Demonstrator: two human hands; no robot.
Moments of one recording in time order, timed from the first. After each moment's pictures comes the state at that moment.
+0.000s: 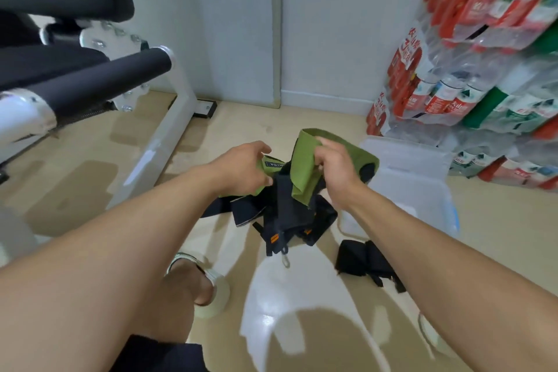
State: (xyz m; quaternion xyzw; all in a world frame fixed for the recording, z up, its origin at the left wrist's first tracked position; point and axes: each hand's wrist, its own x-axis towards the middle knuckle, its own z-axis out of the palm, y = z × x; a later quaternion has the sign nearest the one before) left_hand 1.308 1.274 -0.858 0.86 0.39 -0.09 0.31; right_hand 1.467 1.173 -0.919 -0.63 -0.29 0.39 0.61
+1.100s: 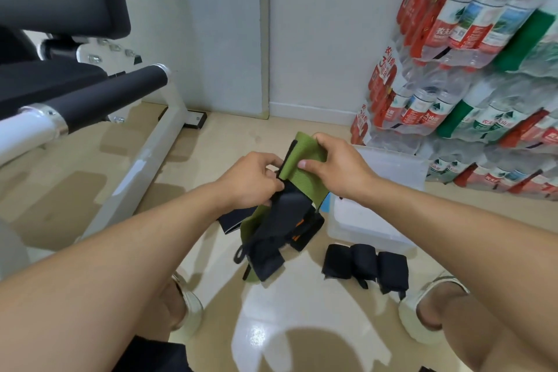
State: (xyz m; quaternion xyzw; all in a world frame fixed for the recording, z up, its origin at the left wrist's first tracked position) left_hand 1.318 1.240 -0.855 0.77 0.36 0.03 0.52; right_hand 1.485 1.137 -0.857 -0.79 -0.47 0.21 0.34
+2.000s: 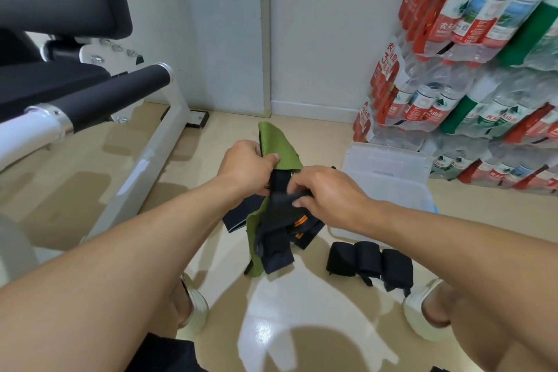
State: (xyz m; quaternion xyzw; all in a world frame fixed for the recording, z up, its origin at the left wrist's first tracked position) left_hand 1.328 1.252 -0.862 0.70 0.50 0.15 0.48; right_hand 1.458 1.118 -0.876 -0.74 -0.64 0.15 0.13
